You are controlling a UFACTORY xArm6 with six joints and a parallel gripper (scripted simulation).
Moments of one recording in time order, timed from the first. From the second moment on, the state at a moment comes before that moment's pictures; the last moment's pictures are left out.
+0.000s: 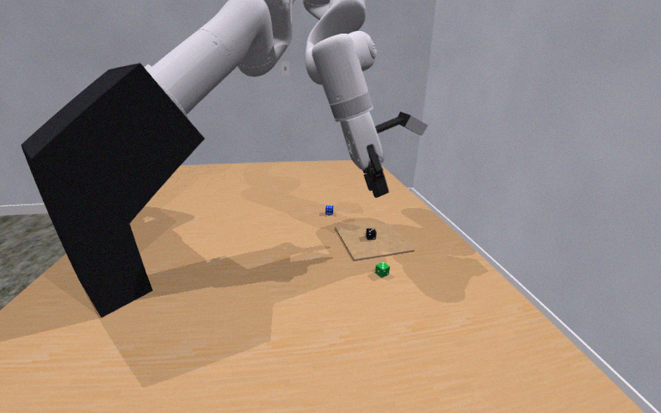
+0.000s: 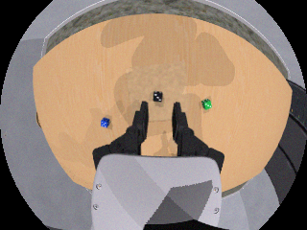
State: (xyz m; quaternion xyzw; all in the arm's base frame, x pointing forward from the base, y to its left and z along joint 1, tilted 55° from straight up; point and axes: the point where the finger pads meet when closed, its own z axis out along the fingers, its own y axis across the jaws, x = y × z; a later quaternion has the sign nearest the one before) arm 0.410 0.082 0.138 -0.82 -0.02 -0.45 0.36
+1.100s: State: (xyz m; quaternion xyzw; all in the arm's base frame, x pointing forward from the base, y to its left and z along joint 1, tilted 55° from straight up) arm 0.418 0.078 0.152 -0.88 -0.08 -0.29 0.36
